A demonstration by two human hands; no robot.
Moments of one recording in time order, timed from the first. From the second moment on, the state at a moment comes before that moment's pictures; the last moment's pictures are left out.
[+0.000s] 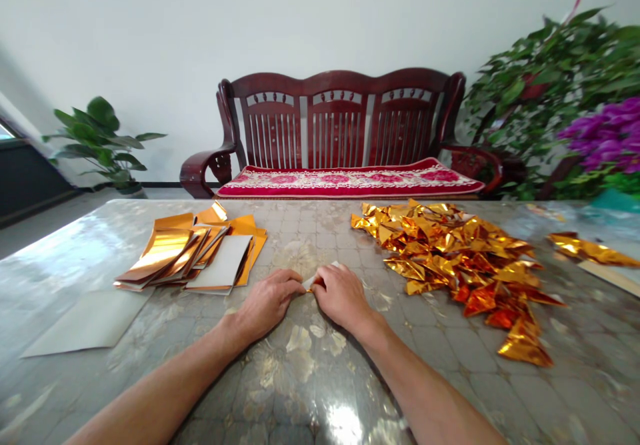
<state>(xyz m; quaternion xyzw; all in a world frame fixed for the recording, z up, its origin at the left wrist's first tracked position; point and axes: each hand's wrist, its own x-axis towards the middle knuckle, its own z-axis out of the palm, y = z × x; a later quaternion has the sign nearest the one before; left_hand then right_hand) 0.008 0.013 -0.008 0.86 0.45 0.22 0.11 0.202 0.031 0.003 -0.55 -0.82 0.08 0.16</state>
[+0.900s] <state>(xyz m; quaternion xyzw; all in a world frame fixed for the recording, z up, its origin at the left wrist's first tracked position) 0.020 0.002 0.000 0.90 0.42 0.09 0.00 0.218 0.037 0.005 -0.57 -0.78 0.16 0.20</state>
